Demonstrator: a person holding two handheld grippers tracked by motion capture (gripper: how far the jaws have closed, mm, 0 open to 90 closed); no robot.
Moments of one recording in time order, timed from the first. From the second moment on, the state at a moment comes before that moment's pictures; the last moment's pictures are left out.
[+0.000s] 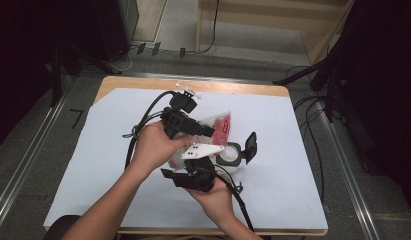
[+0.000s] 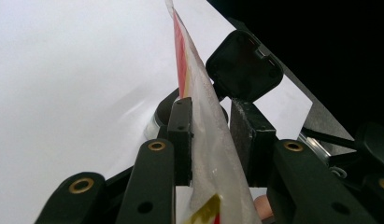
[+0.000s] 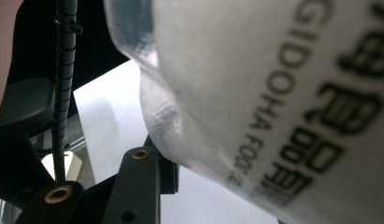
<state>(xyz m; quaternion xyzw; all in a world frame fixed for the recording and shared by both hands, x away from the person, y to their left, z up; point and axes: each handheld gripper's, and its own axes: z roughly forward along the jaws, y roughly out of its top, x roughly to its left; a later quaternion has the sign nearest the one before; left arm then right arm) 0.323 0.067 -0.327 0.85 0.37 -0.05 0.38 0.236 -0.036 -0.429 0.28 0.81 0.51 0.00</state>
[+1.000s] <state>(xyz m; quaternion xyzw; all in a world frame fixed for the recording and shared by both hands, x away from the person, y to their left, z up) 0.321 0.060 -0.326 0.85 0.36 -0.04 0.39 0.236 -0.044 -0.427 0.29 0.81 0.51 0.01</state>
